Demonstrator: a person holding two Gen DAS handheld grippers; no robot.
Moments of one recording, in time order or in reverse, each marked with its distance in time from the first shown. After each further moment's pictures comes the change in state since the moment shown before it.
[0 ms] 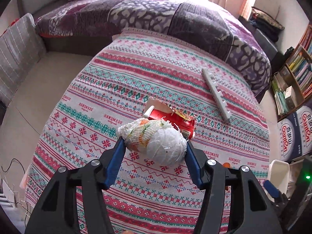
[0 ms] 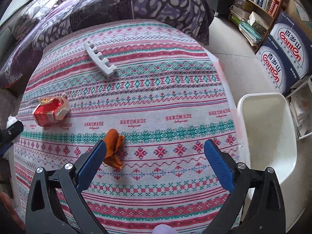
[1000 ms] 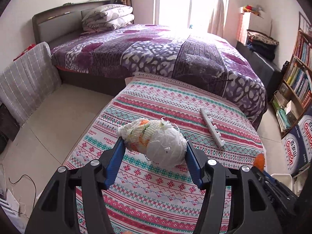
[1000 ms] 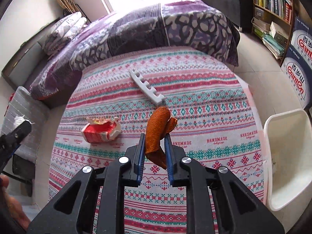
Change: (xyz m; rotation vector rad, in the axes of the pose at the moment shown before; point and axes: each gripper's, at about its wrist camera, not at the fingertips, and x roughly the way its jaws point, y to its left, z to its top) left arm -0.079 -0.005 0.001 0.025 -0.282 0.079; right arm -0.079 0.010 0.016 -0.035 -0.267 0.243
